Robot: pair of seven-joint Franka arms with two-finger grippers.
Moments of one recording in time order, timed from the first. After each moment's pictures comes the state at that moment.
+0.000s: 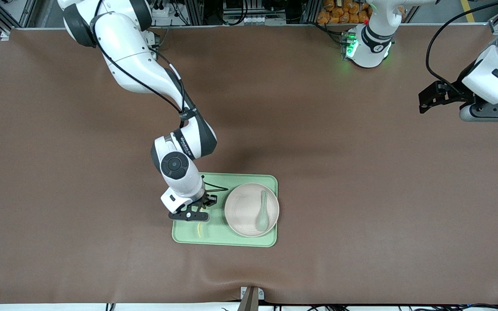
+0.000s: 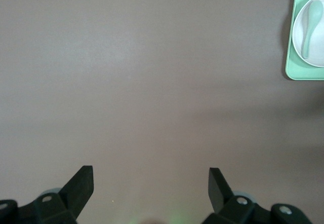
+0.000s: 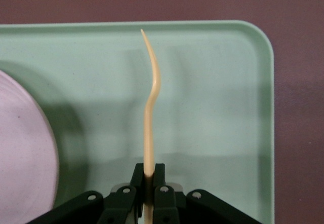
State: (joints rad) left arm 0.00 0.01 -0.16 -1.53 0.02 1.51 -0.11; right arm 0.59 0.89 -0.15 -1.33 0.10 2.35 0.49
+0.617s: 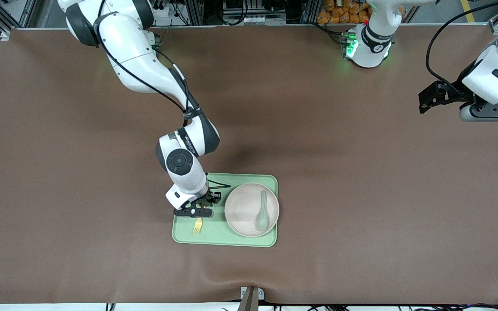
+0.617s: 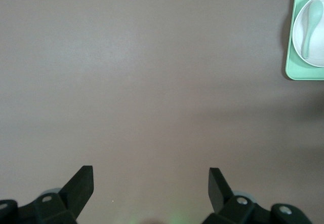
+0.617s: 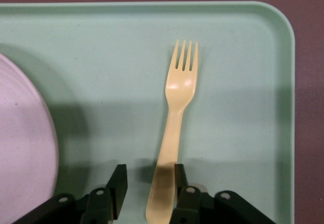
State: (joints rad) left arm 0.00 0.01 -0.16 -1.53 0.02 1.51 -0.11; right arm 0.60 0.89 -0.15 -1.36 0.10 2.38 0.49
